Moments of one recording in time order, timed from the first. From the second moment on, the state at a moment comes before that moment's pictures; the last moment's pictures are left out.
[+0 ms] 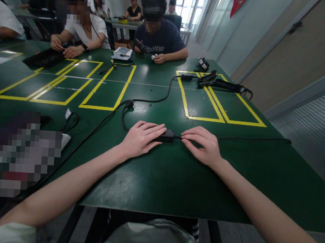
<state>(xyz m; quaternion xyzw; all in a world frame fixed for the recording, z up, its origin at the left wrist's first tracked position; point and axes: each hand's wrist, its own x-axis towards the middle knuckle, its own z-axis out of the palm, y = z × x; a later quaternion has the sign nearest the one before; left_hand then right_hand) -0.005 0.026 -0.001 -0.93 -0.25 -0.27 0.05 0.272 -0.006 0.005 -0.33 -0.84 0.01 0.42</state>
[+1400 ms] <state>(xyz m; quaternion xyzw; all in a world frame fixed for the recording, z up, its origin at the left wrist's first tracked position) 0.001 0.020 -0.012 -0.92 -0.27 -0.27 -0.04 0.255 -0.013 -0.008 -0.34 -0.88 0.06 0.31</state>
